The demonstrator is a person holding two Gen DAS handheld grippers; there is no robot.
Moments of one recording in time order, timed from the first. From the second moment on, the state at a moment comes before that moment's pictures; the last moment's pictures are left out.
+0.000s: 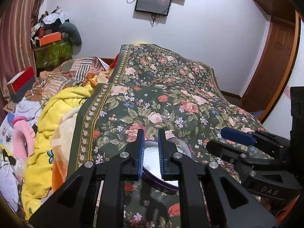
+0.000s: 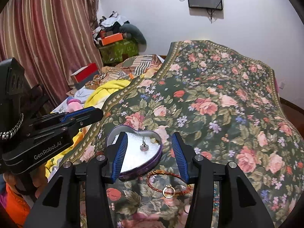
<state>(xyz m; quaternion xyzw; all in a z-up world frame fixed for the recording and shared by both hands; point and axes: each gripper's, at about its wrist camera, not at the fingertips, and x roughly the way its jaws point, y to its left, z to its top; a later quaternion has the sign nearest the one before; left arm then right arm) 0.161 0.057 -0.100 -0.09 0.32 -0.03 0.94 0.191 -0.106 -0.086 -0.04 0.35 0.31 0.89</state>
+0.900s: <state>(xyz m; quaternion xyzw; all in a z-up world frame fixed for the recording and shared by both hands) 0.132 -0.035 -0.108 -0.02 0.36 -0.09 0.93 0.161 -0.229 -0.085 -0.03 0.35 0.19 0.92</state>
